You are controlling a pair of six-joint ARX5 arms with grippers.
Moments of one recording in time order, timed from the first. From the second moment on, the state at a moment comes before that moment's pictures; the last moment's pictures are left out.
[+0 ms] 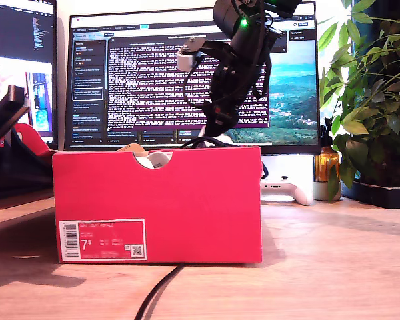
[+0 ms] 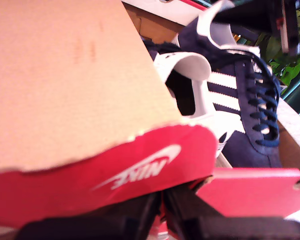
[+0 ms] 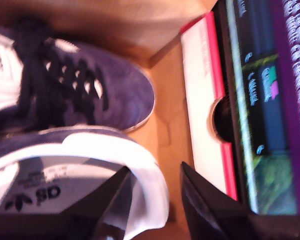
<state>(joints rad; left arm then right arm) -0.39 1.23 0.10 0.88 0.23 -0.50 0.52 2.03 1.79 -0.51 -0.01 -1.02</state>
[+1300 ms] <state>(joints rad) -0.39 1.20 0.11 0.72 0.20 -0.36 0.55 2.03 1.96 -0.85 0.36 -0.38</state>
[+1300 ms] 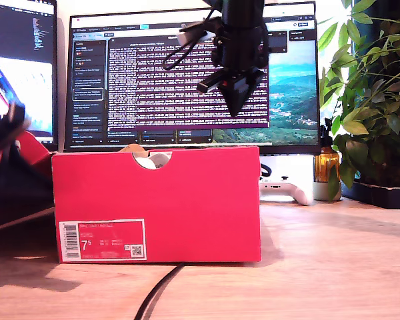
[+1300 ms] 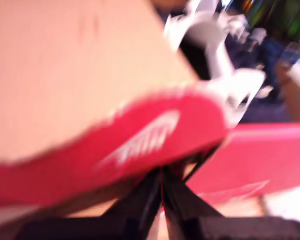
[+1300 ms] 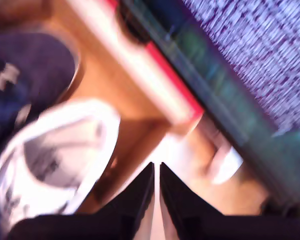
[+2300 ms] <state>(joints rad) -0.24 0.60 0.11 0.23 0.01 -0.12 0.26 1.99 1.96 -0.84 0.06 -0.21</state>
